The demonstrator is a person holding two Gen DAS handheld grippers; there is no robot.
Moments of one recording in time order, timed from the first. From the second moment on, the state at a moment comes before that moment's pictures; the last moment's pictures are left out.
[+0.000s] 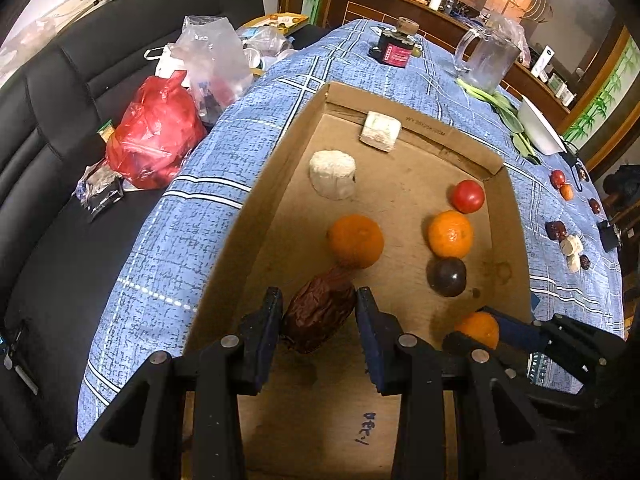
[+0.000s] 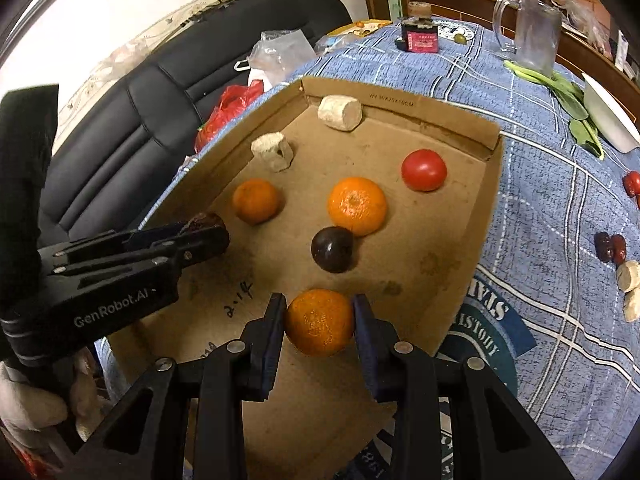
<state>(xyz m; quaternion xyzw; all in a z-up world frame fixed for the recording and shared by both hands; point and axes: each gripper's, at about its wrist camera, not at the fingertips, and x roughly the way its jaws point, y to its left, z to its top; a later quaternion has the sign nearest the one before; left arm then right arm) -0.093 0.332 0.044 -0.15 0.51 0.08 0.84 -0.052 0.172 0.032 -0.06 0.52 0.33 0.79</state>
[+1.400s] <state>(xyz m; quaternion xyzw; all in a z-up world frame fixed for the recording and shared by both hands) -0.119 0.206 0.170 -0.15 0.41 0.04 0.90 -0.081 0.008 0.099 0.00 0.47 0.24 0.85</state>
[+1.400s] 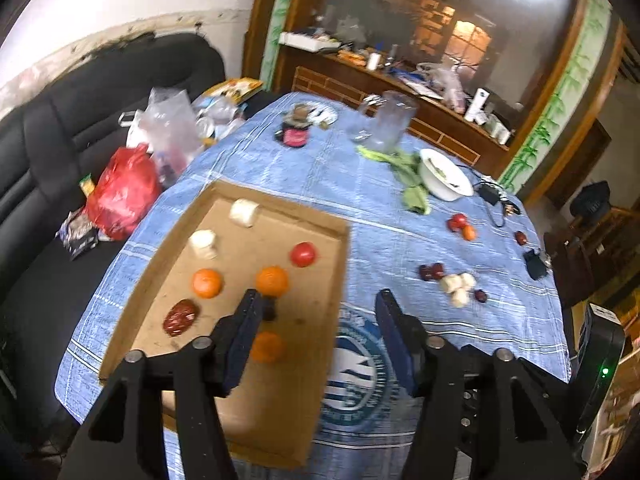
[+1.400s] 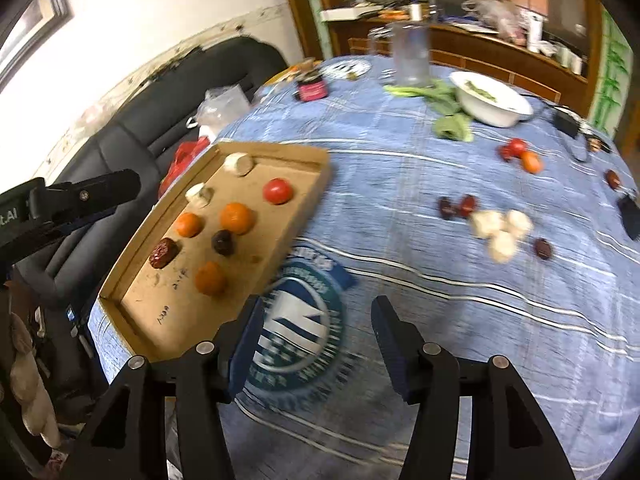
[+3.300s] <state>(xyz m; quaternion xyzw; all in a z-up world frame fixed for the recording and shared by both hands) -0.081 0.137 0.126 -0.13 0.48 -0.02 0.87 -0.031 -0.123 0.069 0.06 0.49 0.11 0.87</state>
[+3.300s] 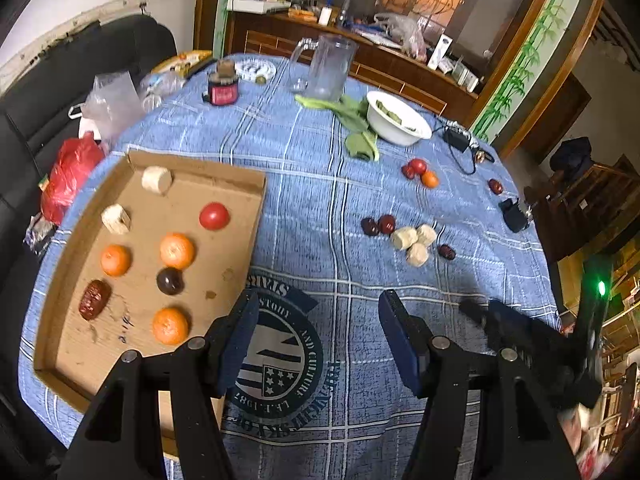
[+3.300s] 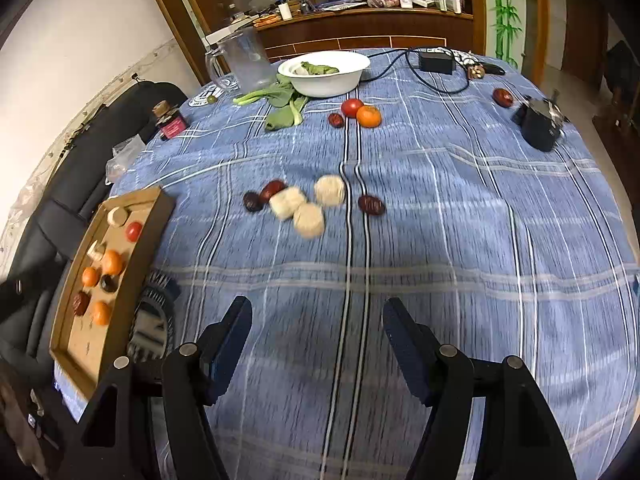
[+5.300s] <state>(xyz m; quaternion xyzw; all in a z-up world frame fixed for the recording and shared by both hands) 0.080 0.005 0.017 0.01 0.54 -0.19 0.82 -0.003 -0.200 0.023 0.11 0.52 0.05 0.85</state>
